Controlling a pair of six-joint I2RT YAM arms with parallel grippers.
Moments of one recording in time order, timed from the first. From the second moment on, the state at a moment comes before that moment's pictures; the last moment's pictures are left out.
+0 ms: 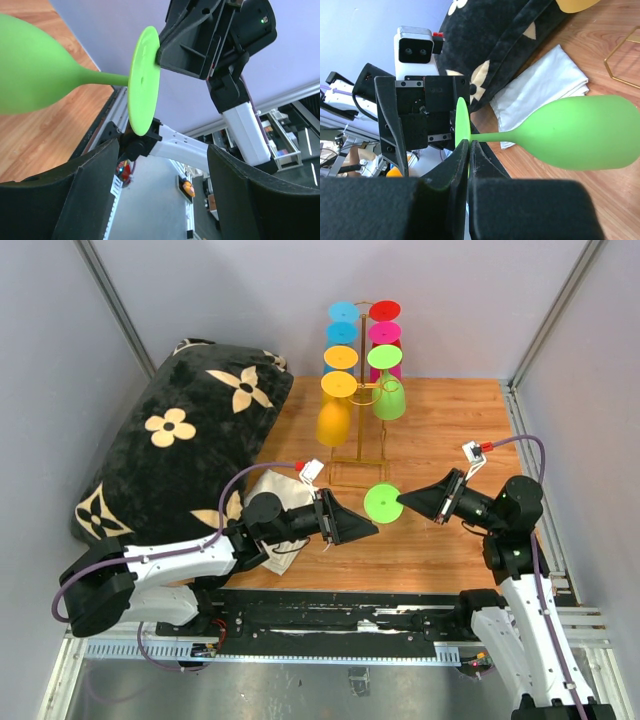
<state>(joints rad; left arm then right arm) -1.00 1.20 0.55 0.75 0.29 -1.07 0.07 0.59 0.58 -0.04 -0.97 0.78</state>
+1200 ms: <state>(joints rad) -1.02 1.17 0.55 0.74 0.27 -0.86 0.14 0.58 0.62 -0.12 -1.04 0.63</state>
